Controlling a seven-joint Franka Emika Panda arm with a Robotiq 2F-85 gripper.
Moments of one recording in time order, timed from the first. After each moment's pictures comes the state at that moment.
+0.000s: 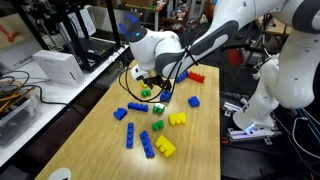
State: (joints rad) arm 0.06 0.23 0.07 -1.96 -0.22 1.97 -1.10
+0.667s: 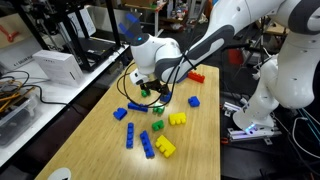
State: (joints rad) arm 0.06 0.26 0.07 -1.99 -0.16 2.09 -1.20
